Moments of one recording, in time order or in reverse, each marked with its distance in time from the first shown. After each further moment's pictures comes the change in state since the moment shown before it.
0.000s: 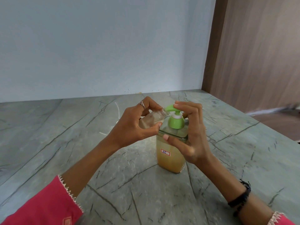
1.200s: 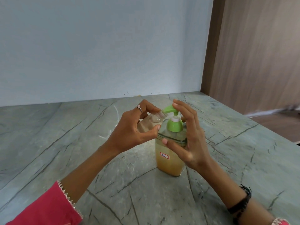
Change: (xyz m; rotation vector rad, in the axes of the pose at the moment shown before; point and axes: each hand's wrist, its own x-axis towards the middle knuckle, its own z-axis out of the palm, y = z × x) left_hand -0.001 0.000 0.003 -0.014 0.049 0.031; right_hand -0.003 0.004 -0.002 0.002 -0.039 -0.022
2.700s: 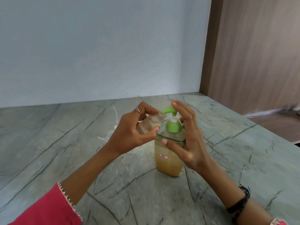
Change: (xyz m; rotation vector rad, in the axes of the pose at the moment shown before) left_hand -0.002 -0.002 0.002 0.012 0.033 -0.026; right_hand 0.001 -0.002 -0.002 -0.002 -0.013 0.011
